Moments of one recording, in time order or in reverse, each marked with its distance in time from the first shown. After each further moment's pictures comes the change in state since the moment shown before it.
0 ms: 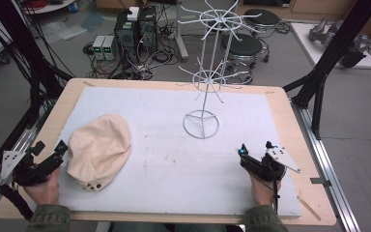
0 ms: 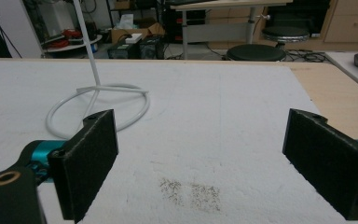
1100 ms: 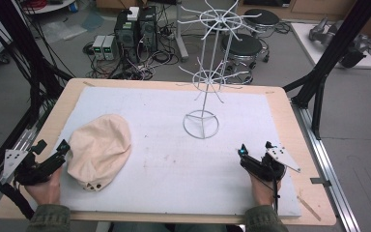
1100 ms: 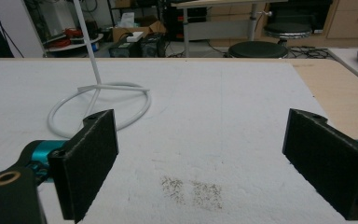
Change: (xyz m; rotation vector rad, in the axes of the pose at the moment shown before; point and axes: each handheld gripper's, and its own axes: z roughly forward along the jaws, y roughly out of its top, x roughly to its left) left arm -0.009 0.005 0.000 -0.007 -0.021 0.022; right arm 0.000 0.000 0.000 0.012 0.007 0.016
